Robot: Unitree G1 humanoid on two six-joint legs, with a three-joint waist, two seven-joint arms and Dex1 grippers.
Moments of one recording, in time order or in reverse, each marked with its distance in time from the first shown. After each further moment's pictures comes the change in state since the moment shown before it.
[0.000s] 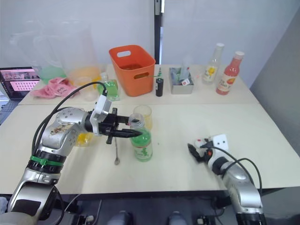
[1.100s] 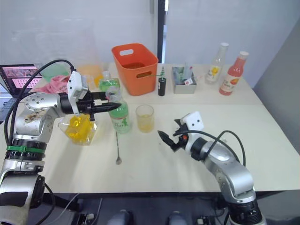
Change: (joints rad) left arm -0.134 0.095 0.125 0.232 0.172 -0.159 0.177; right arm -0.193 0.016 0.158 -0.397 0.093 0.353 -0.049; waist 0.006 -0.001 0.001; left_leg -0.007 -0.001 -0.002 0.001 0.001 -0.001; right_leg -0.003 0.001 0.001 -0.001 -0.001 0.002
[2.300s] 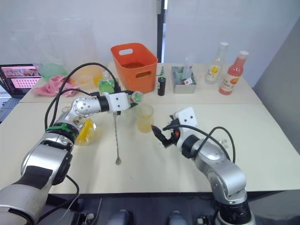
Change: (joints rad) left arm -0.323 -0.185 -0.275 0.820 0.671 -0.941 0.585; right arm -0.050 0.093 0.015 -0.109 -0.009 0.123 -0.149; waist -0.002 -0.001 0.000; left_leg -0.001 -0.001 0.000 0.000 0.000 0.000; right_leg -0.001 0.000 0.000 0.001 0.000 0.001
